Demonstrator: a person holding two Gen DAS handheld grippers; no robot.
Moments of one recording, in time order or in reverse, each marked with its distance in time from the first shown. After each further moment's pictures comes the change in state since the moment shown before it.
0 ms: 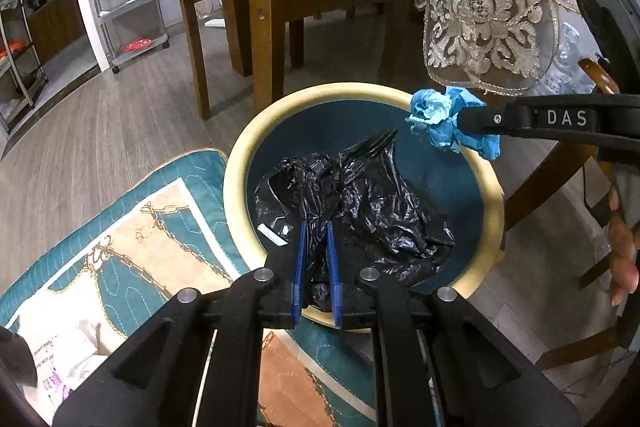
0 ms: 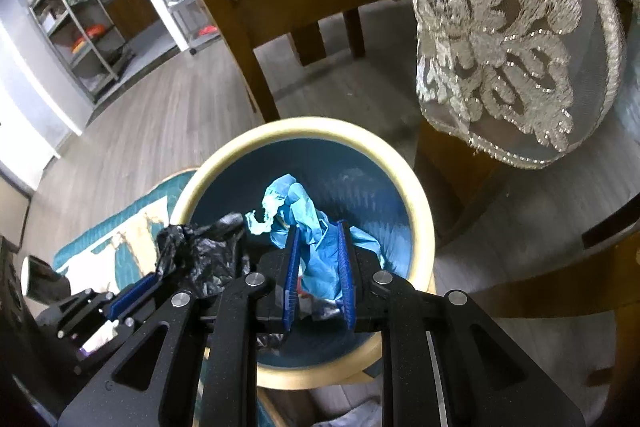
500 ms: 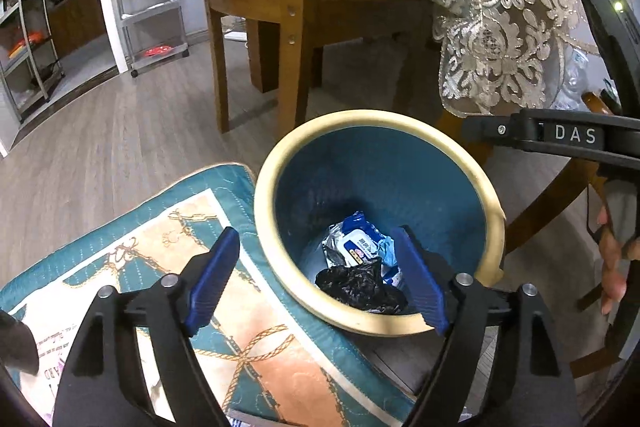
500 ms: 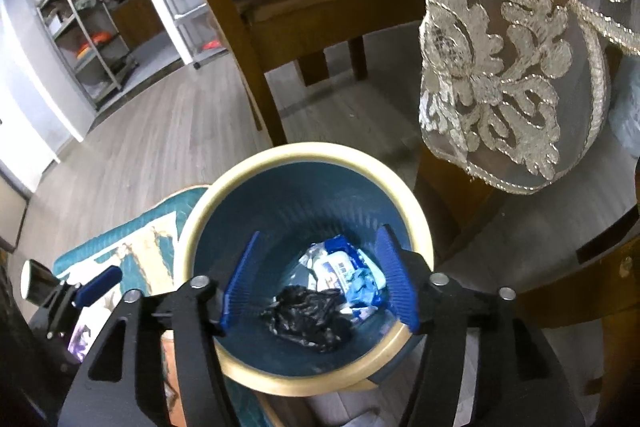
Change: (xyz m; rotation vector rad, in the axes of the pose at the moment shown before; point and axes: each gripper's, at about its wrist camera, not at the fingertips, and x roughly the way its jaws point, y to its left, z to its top) left arm -0.025 0.018 0.002 -0.060 -0.064 0.033; right arm -0.016 0.011 0.007 -0.023 -0.063 -0.007
